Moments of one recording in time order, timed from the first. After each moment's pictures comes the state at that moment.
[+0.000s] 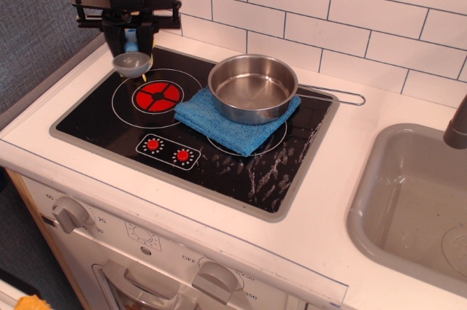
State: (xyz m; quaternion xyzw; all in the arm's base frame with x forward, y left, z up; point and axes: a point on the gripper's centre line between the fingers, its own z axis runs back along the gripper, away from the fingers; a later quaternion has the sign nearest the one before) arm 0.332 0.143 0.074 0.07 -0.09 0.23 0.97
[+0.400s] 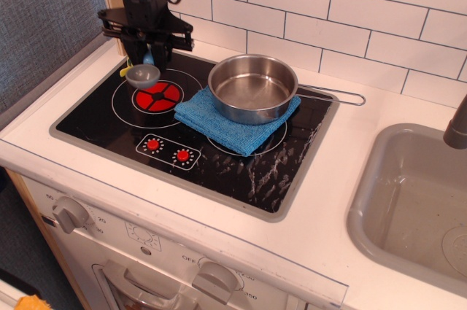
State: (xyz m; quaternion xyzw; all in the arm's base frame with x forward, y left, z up) arm 0.358 0.139 0.043 0.06 -0.12 0.12 0.98
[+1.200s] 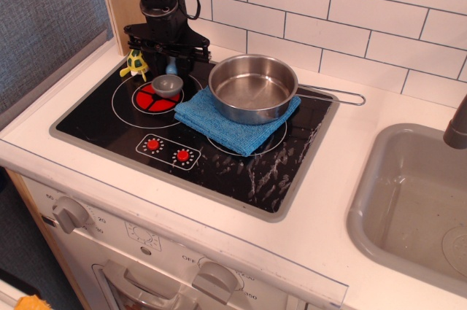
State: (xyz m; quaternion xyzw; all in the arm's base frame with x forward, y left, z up) arm 0.385 0.133 0.014 0.03 -0.13 0.10 0.99
